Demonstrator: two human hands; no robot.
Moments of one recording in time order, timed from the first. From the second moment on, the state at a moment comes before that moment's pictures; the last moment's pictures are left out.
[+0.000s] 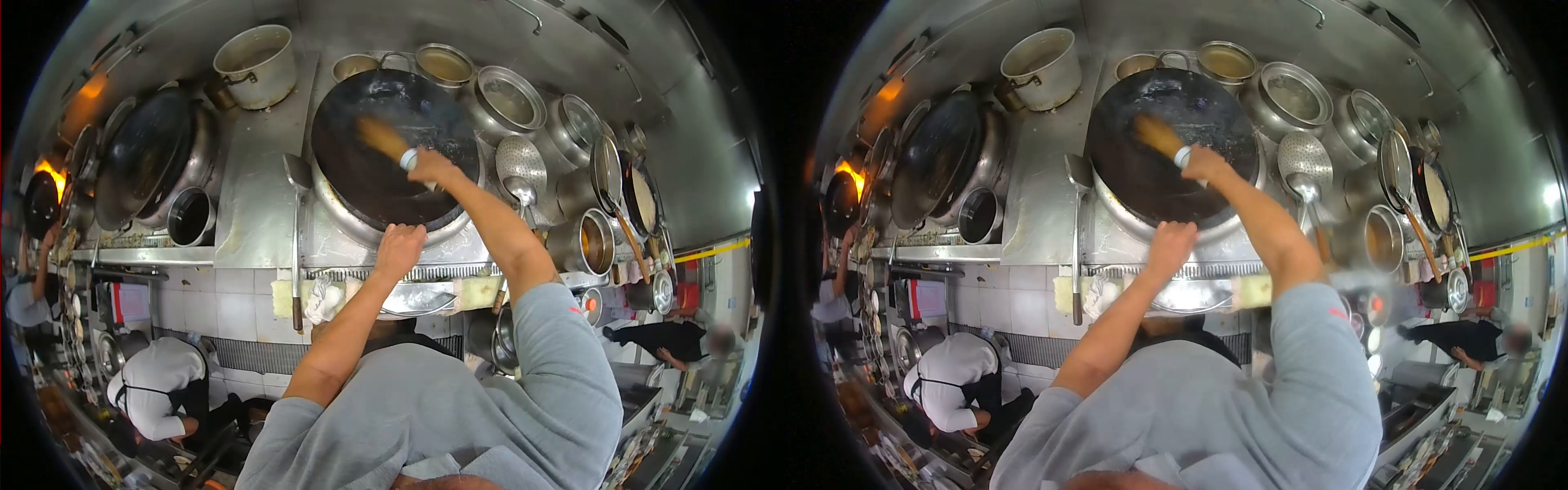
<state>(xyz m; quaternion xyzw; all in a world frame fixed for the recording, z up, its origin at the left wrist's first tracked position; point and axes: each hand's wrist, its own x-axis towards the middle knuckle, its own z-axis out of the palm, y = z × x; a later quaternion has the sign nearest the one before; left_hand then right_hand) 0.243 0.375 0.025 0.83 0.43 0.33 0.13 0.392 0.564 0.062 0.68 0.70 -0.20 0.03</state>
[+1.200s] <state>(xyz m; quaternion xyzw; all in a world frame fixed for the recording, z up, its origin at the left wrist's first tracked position) 0.234 0.375 0.031 0.81 0.44 0.34 0.15 0.405 0.560 0.086 0.70 0.69 -0.17 0.06</state>
